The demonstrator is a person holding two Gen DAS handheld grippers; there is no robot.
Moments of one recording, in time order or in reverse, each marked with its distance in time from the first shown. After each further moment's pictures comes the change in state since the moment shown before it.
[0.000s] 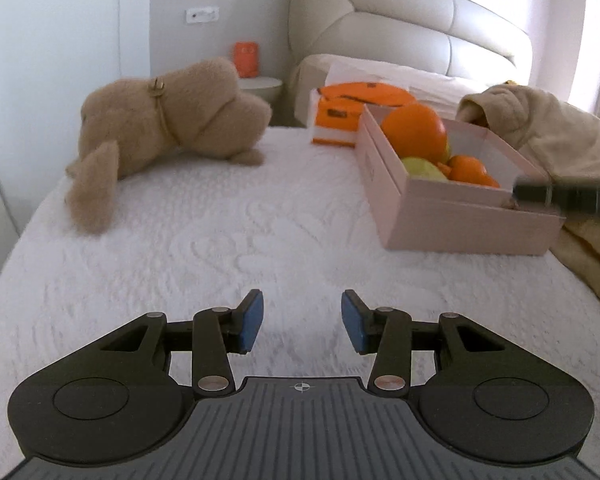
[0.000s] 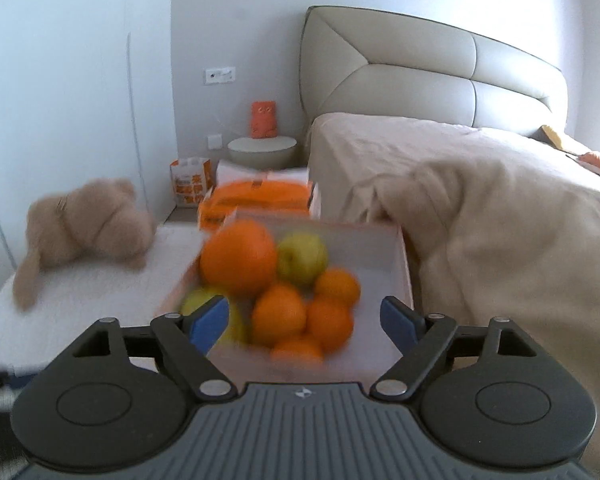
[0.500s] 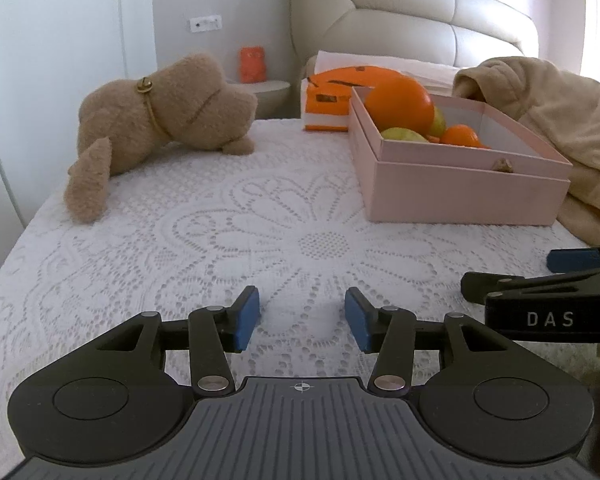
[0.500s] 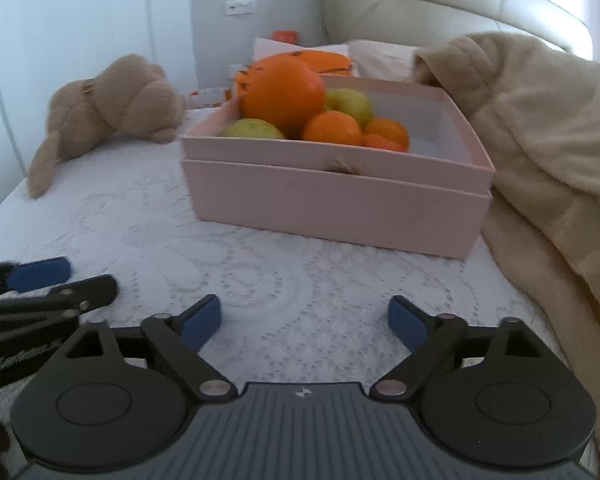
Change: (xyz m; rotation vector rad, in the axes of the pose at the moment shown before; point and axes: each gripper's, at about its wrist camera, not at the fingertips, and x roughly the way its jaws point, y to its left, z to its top) left arm 0.006 -0.032 -0.020 0.065 -0.033 0.092; right arm 0.029 0.020 -0.065 0.029 0.170 0.034
